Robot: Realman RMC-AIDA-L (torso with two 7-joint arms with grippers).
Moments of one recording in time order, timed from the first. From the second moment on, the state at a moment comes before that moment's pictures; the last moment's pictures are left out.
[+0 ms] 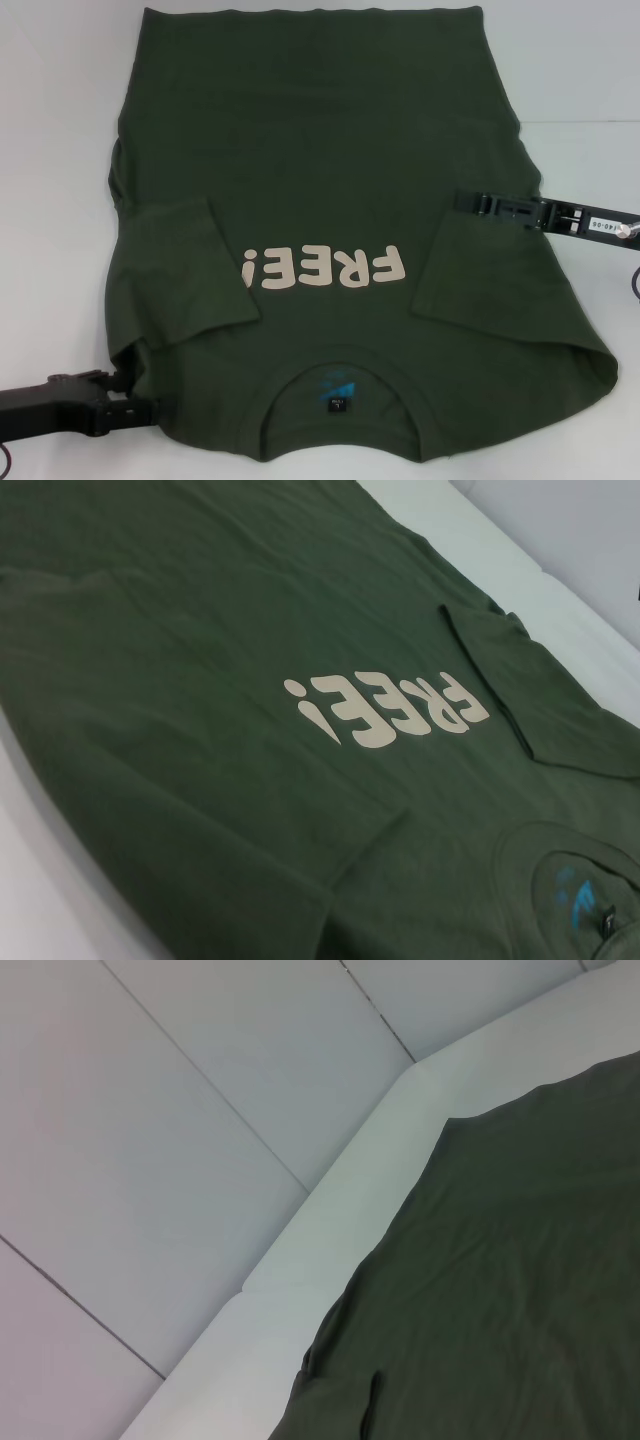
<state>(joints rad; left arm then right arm) -0.35 -2.16 0.46 0.85 2.35 1.56 -1.71 0.58 2.04 -0.63 -0.58 -1.92 -1.38 1.89</state>
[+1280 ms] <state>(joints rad) -0.36 -2.16 0.47 0.86 2.37 1.54 -1.77 0.58 2.04 -0.62 -0.58 -1.92 -1.39 1.89</state>
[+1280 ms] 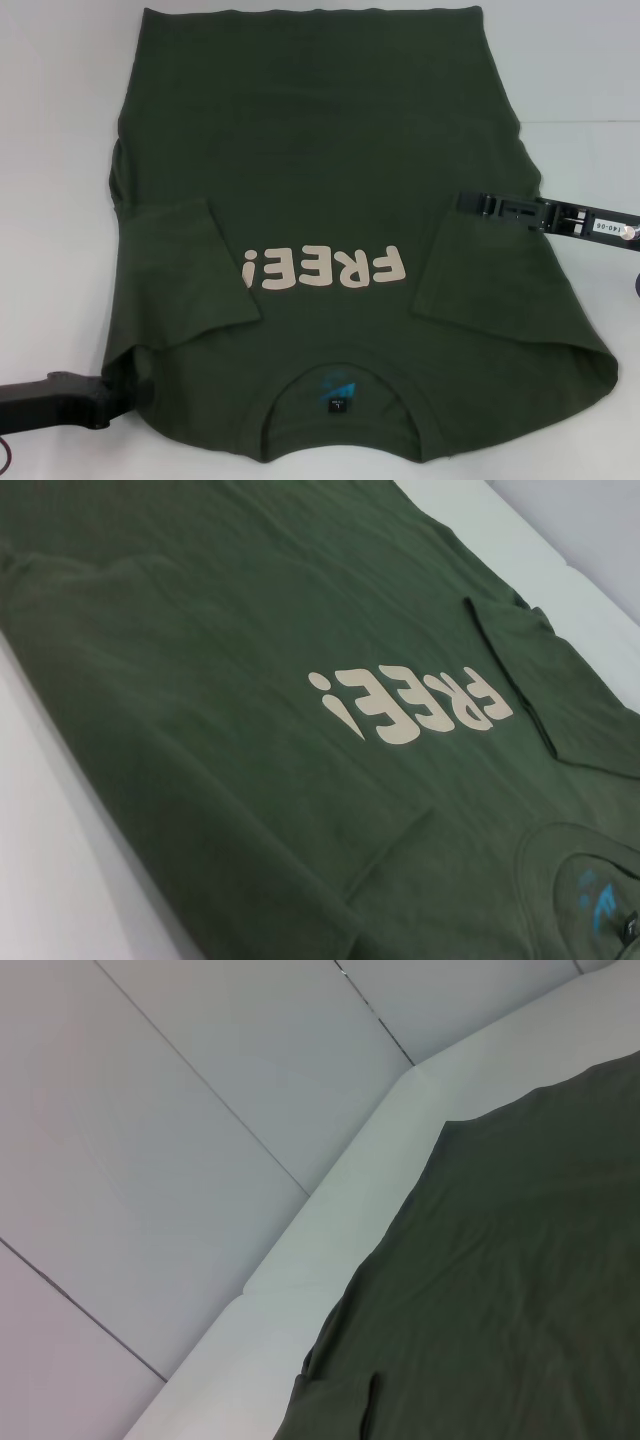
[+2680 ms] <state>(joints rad) -0.38 -2.15 0.41 0.88 2.31 1.61 -1.85 0.45 1.89 -0.61 -0.67 -2.30 -1.58 2.21</state>
